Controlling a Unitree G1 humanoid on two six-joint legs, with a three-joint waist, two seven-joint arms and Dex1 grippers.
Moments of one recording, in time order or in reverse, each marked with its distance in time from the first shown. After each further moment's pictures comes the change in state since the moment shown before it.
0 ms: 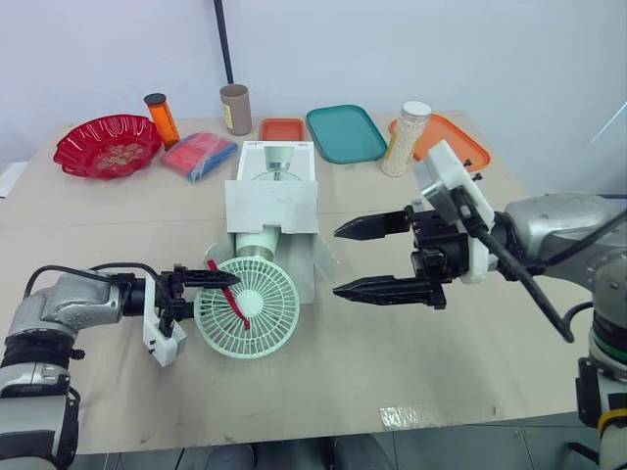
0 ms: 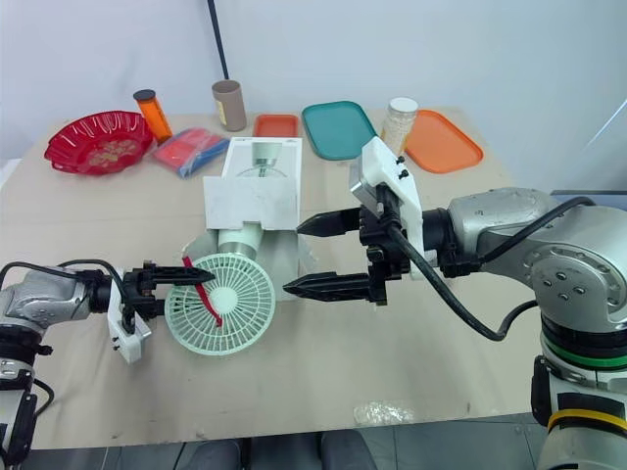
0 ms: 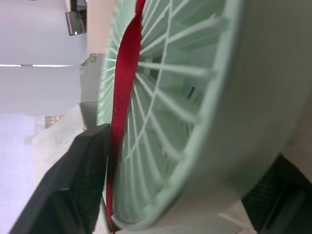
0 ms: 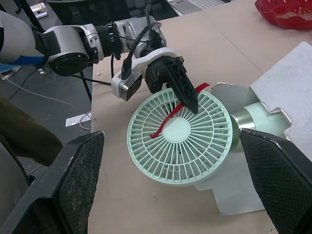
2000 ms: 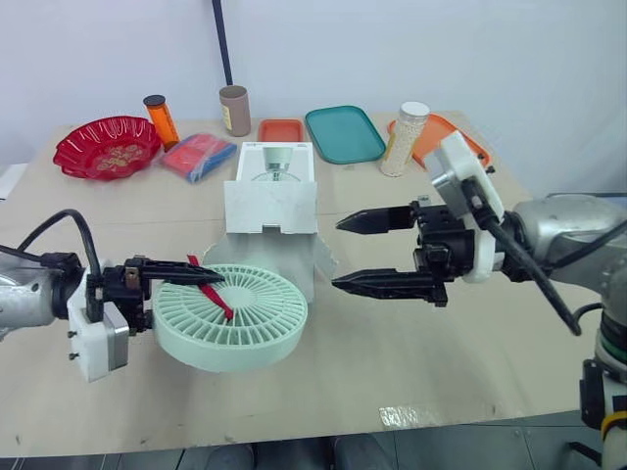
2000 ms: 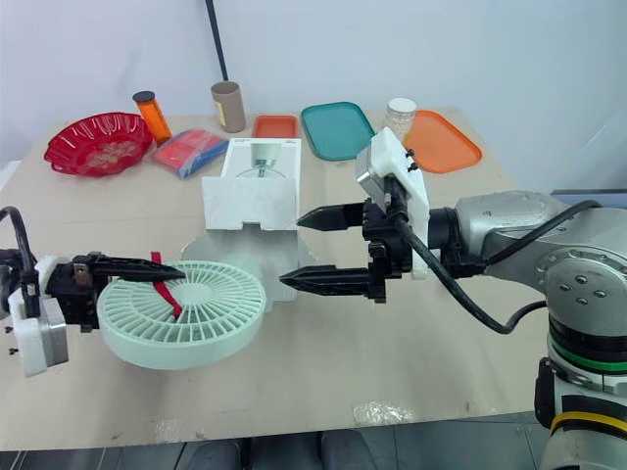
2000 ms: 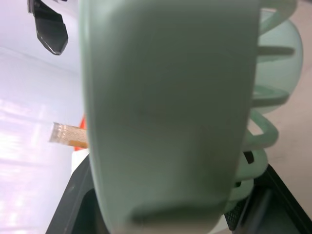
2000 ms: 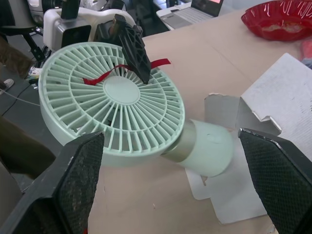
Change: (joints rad) left arm 0.363 0.744 -0.359 -0.750 -1.092 0.570 -0.080; right arm 0.013 -0.013 -0.043 -0.009 0.144 -0.011 -0.144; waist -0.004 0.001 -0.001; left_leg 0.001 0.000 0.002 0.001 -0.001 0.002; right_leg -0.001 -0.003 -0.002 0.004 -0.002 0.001
